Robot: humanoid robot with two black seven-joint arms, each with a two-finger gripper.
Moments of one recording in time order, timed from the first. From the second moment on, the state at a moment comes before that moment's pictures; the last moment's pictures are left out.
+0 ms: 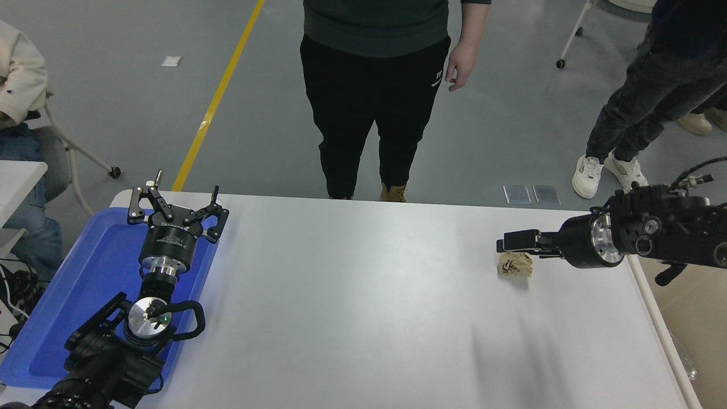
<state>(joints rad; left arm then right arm) -0.50 0.14 -1.12 -0.54 -0.09 -0.62 -0.35 1.54 -0.62 -0.87 1.24 -0.62 0.21 0.18</state>
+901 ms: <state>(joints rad) -0.50 0.14 -1.12 -0.54 -0.09 -0.62 -0.35 1.96 -0.50 -1.16 1.42 -0.50 0.57 0.18</state>
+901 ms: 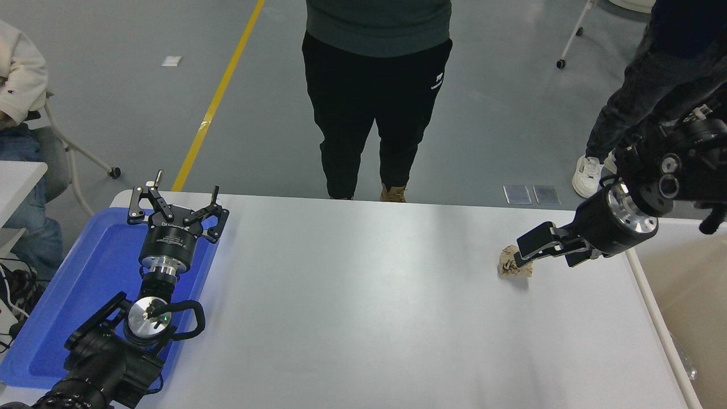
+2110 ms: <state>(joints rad) -0.50 0.14 -1.12 -0.54 -0.09 -0.62 -0.35 2.39 -0.44 -1.30 1.57 -0.24 0.78 0.17</state>
